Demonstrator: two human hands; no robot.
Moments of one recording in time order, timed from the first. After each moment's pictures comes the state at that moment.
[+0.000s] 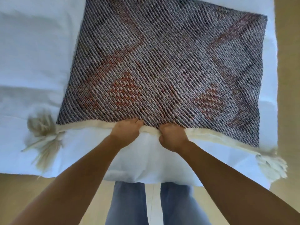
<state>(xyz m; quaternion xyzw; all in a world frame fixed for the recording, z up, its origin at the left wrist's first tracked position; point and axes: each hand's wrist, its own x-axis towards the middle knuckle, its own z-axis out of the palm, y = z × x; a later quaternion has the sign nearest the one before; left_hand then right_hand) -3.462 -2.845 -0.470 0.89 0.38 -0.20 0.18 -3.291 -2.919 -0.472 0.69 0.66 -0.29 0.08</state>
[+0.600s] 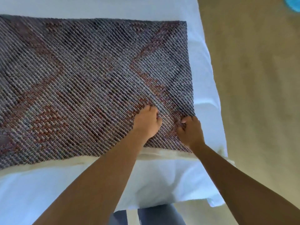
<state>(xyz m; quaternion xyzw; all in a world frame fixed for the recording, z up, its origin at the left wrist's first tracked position) -3.160 -2.868 -0.459 0.85 0.42 -0.11 0.29 -3.042 -2.984 -0.467 0.89 0.32 -0.29 -0.13</state>
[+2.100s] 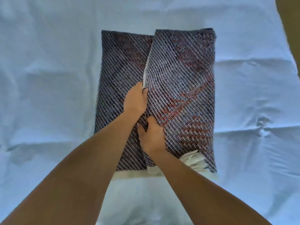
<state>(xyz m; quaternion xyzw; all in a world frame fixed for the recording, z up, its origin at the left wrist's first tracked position) -3.419 -2.624 -0.436 0.76 0.58 0.08 0.29 -3.398 -2.745 -0.427 0.78 0.37 -0.41 -0.29</state>
